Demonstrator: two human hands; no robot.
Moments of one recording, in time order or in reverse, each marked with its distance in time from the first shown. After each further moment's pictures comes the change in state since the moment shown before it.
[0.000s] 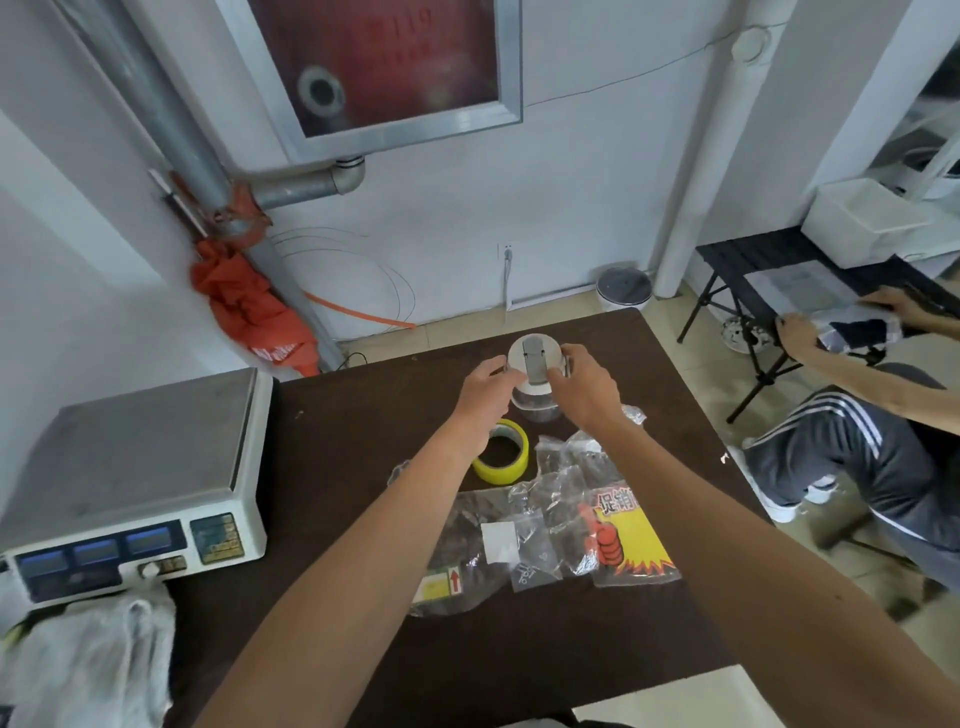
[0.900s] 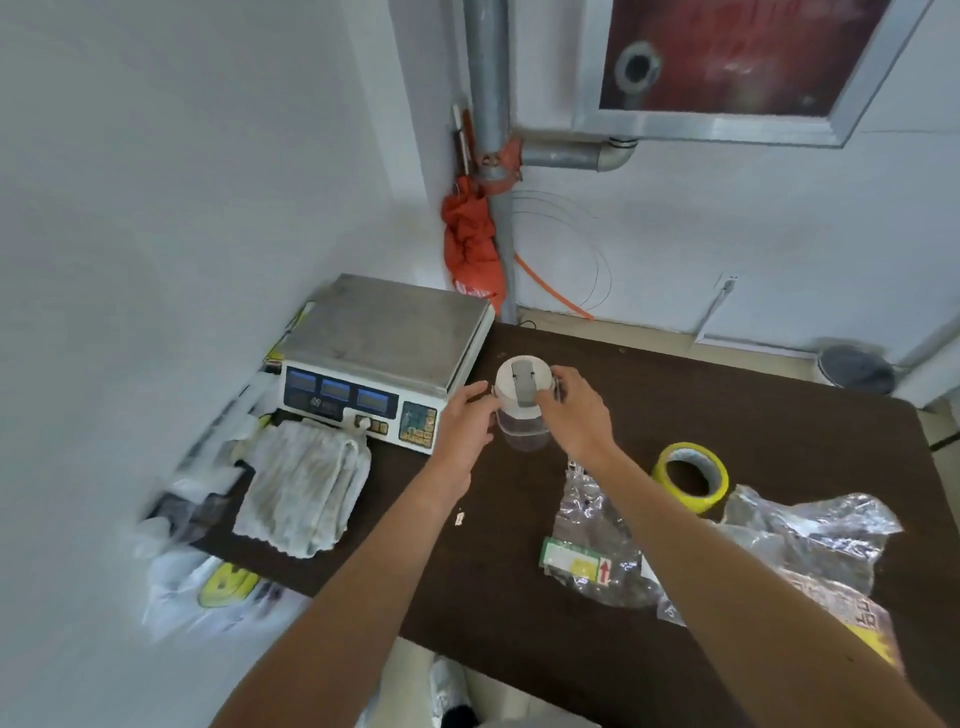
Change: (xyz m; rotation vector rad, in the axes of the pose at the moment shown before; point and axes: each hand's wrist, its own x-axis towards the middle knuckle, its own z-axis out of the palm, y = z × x) left_hand -0.133 -0.090 -0.231 -0.308 0.543 0.033; right_hand -0.102 -0.160 0.195 0.047 -0.369 -0.336
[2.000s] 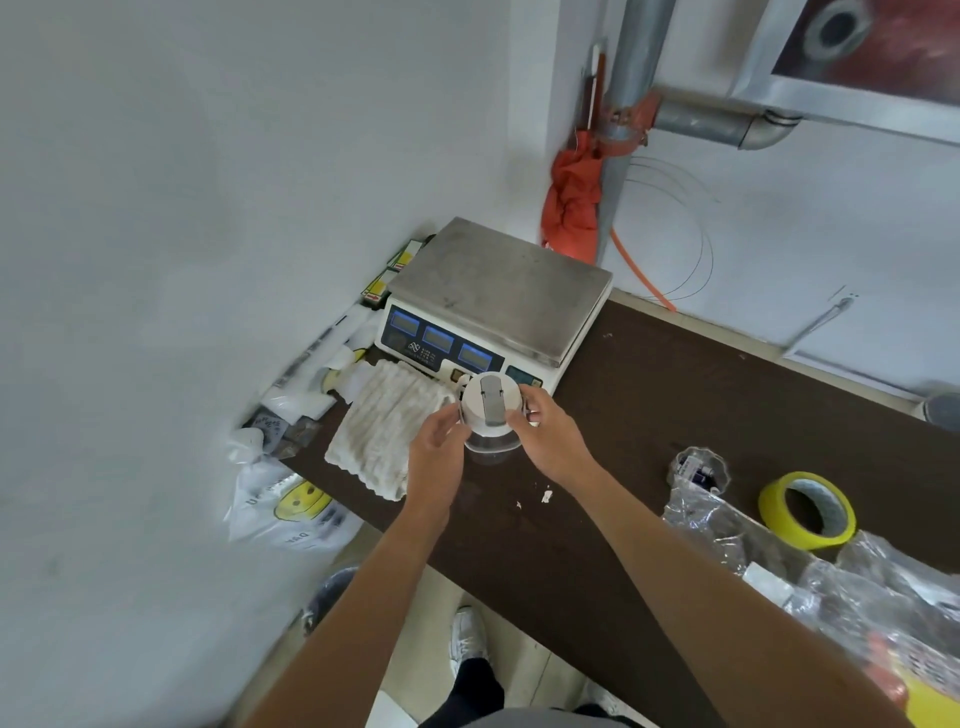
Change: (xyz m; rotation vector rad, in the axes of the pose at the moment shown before) left_hand -0.032 -0.061 -0.155 -0.104 0.375 -0.005; right_hand -0.046 -0.066 0.149 0.029 -0.425 -0.082
